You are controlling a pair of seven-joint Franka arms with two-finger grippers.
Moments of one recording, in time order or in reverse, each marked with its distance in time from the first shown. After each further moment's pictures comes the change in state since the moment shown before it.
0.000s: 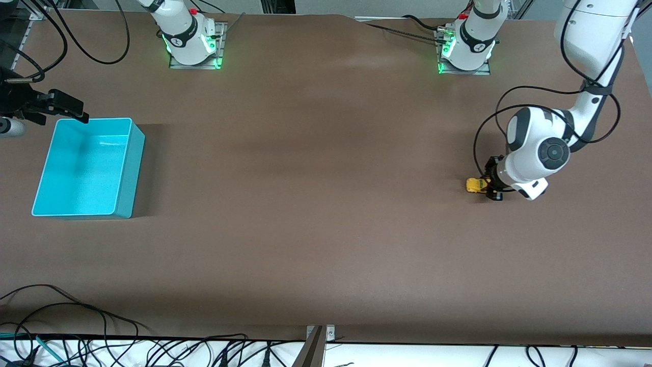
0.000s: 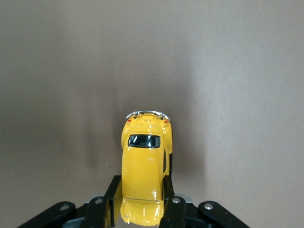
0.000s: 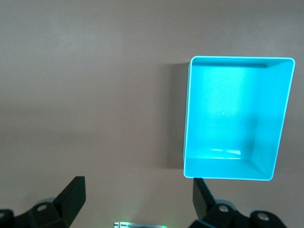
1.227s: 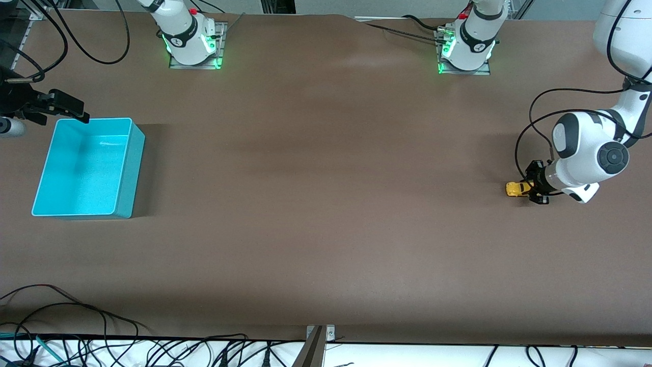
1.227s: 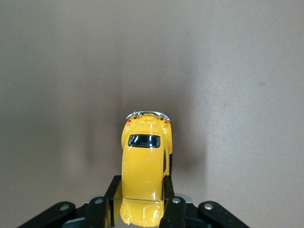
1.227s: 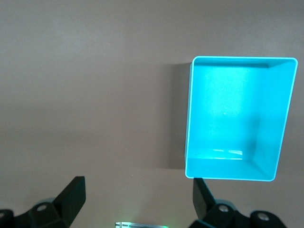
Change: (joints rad) left arm 0.201 0.047 0.005 0.080 0.042 -0.025 0.117; right arm 0.000 0.000 0.000 0.000 0.011 0.000 0.000
